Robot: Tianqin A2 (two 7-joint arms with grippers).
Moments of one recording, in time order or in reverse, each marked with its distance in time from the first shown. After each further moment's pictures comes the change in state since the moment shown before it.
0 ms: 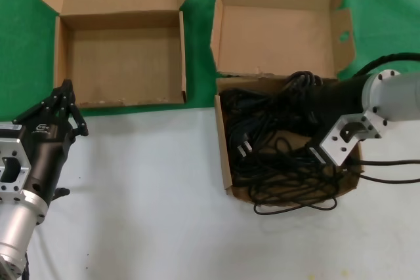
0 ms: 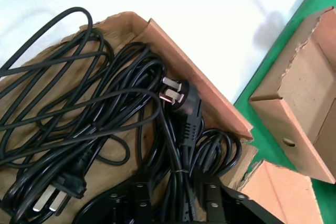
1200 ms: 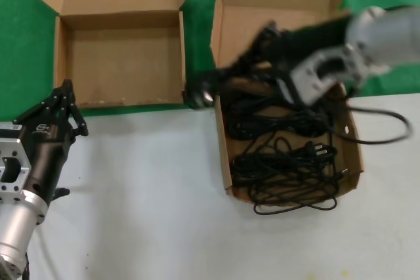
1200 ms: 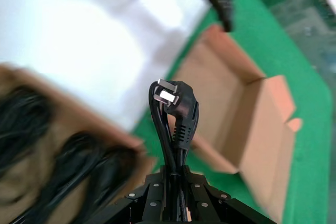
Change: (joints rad) left arm 0.000 0.000 0.000 0.000 0.000 0.000 0.000; right arm 0.147 -0.083 0.053 0.052 0.053 -0.117 0.235
